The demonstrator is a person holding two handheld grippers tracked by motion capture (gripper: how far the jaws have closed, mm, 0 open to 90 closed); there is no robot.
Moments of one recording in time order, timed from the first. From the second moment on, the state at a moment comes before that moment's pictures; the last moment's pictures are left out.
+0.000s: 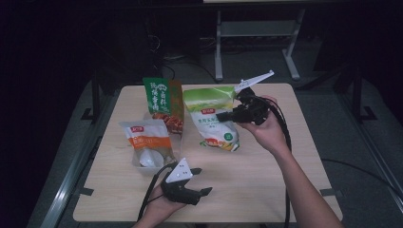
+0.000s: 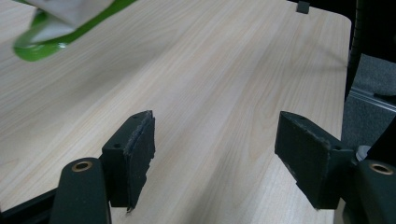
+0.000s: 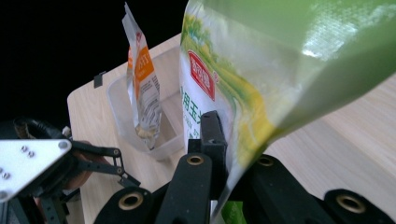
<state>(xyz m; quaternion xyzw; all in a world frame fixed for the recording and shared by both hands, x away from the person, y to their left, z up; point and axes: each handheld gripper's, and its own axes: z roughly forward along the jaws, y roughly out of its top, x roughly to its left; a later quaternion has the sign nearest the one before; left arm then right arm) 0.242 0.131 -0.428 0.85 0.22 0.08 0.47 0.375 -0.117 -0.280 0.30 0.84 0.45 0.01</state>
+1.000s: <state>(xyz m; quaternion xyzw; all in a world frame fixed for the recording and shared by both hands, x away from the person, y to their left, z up) 0.241 0.135 -0.431 0.85 0.22 0.08 0.47 0.408 -0.059 -0.263 0.28 0.84 0.46 0.00</state>
